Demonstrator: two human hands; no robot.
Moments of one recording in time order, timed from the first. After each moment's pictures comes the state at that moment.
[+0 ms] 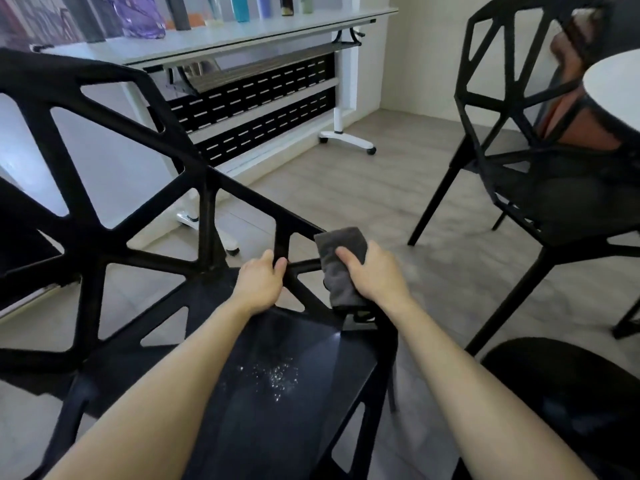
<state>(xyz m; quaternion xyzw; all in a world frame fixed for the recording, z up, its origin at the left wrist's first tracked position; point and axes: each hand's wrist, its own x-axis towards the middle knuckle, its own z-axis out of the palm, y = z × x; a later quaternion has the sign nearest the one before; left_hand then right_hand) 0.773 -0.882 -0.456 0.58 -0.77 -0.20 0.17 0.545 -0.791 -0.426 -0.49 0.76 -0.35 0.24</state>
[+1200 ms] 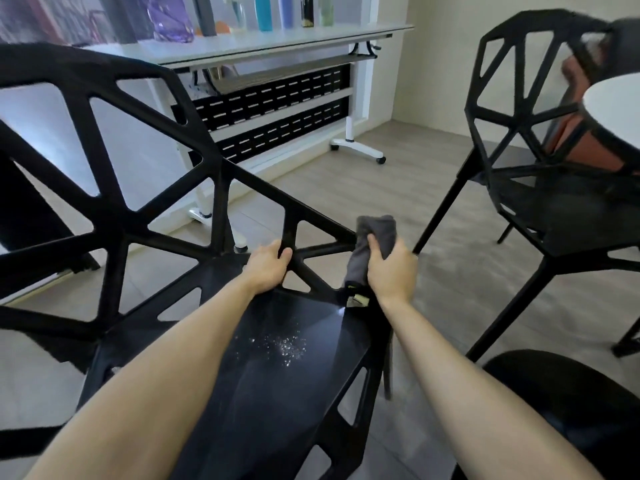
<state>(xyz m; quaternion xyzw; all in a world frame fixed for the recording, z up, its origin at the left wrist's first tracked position) 0.793 -0.912 -0.461 0.59 -0.75 -0.27 0.14 0.549 -0.788 -0.437 -0.40 0.75 -0.52 0.10</state>
